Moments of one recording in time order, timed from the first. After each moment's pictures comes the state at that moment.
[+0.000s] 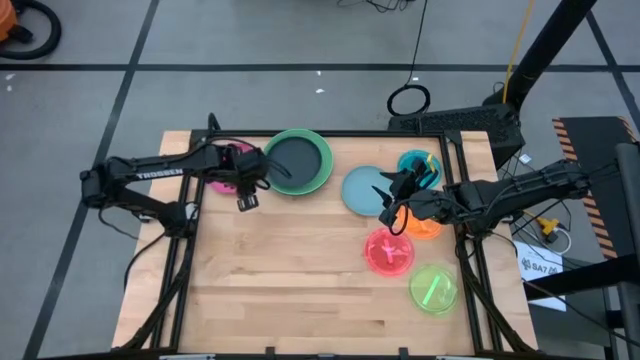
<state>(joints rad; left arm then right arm) 0.32 1.28 1.01 -1.05 -0.20 0.03 0.22 1.06 0.88 -0.41 0.81 0.18</state>
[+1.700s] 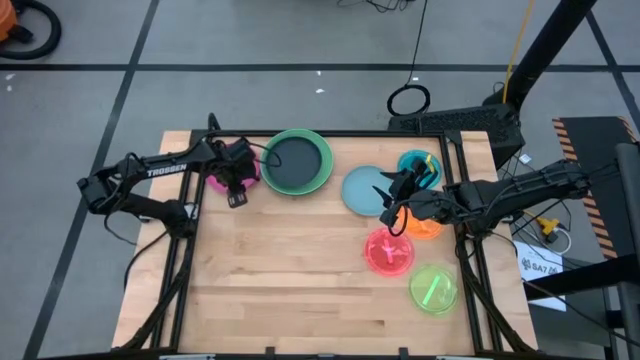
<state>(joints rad) 0.64 1.28 0.73 -0.83 0.00 0.32 0.21 1.06 0.88 -0.43 0.81 0.13</state>
